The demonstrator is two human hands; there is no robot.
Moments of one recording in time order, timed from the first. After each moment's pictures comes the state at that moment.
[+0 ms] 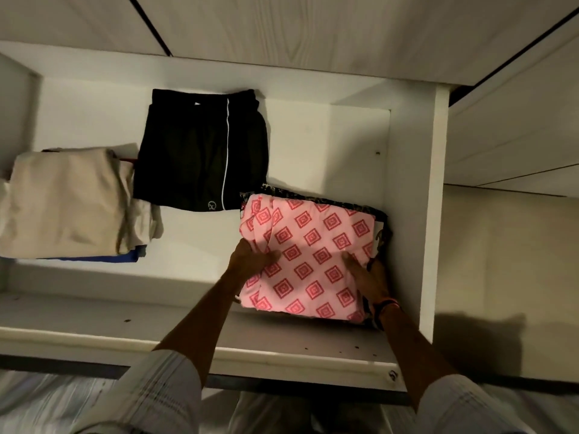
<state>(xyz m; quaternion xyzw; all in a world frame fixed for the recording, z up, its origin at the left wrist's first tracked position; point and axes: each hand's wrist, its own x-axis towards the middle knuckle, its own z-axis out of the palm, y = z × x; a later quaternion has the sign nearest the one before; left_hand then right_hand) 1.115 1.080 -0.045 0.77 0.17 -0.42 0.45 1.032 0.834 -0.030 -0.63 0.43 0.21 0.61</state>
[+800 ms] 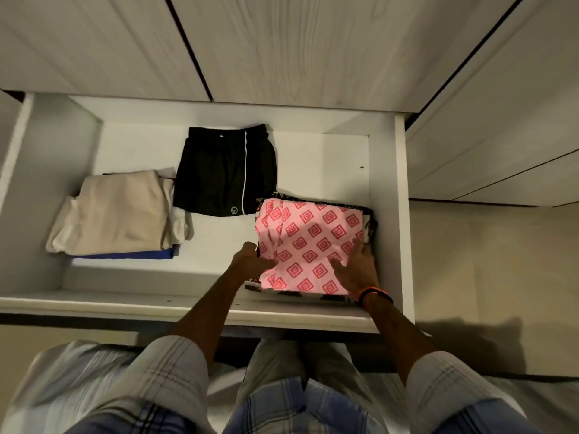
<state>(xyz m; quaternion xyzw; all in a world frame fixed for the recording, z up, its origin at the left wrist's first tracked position) 1.093 1.115 0.028 0.80 0.17 -0.48 0.33 1.016 0.880 0.054 -0.87 0.29 0.22 0.34</state>
